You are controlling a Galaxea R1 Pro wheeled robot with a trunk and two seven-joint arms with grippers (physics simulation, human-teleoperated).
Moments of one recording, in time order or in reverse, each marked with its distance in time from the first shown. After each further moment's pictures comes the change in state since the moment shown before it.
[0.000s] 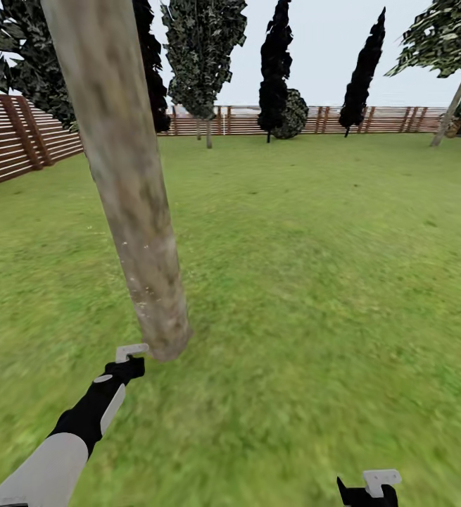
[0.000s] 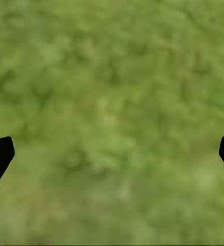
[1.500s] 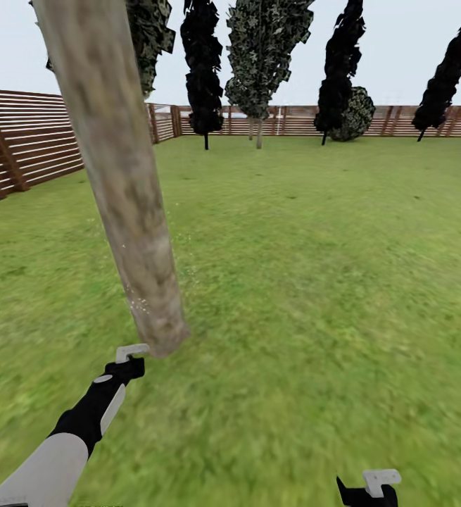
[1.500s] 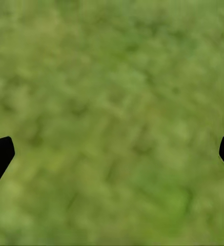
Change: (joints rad) left arm 0.001 0.000 0.000 0.001 0.000 0.002 0.000; right arm 0.000 0.000 0.000 0.000 0.000 0.000 0.002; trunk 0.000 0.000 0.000
